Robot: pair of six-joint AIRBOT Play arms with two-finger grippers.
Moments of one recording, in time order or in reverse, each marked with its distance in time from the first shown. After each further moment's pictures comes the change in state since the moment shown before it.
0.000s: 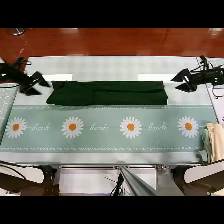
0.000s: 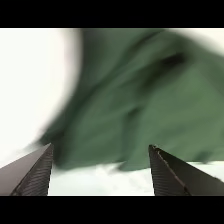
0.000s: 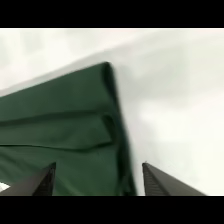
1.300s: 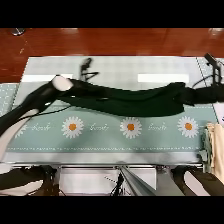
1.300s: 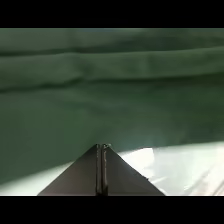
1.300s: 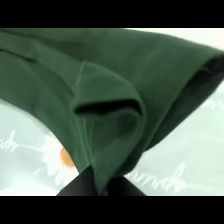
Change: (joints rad) left arm -0.838 0.246 -0.394 -0.436 0.644 0.204; right arm 0.219 0.882 -0.516 -0.180 0.018 0.027
